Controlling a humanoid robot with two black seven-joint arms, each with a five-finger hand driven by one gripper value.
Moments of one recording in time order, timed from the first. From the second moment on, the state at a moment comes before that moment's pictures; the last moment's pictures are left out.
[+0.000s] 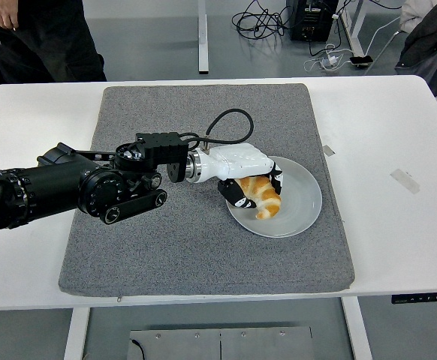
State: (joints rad) left arm -1.28 0.00 0.31 -0.77 1.18 0.18 -0.44; right arm -0.11 0.00 0.07 0.15 -0.08 -0.05 0.23
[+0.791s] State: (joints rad) left arm -1.27 0.00 0.31 -0.77 1.17 0.18 -0.43; right arm -0.11 0.00 0.07 0.15 -0.08 -0.05 0.23
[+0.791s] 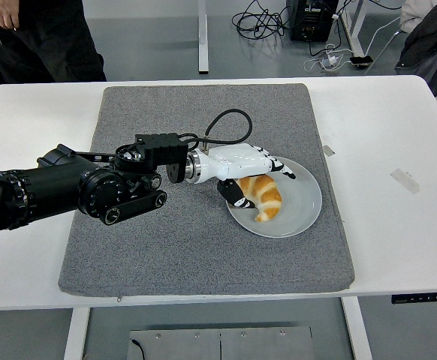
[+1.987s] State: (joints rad) left arm -1.49 0.00 0.10 -0.44 0.47 0.01 -0.39; right arm -0.11 0.00 0.07 0.15 -0.08 -0.05 0.23
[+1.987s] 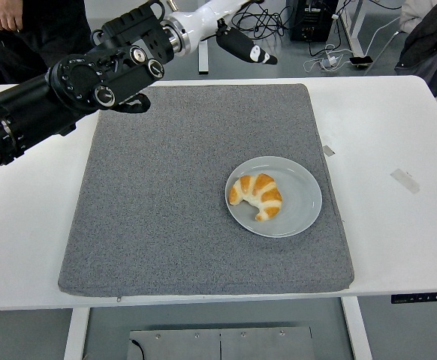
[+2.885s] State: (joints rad) left arm -1.22 0.00 -0.38 -0.19 0.09 -0.13 -0.22; right arm -0.11 0.00 0.08 0.16 -0.08 -0.05 0.23
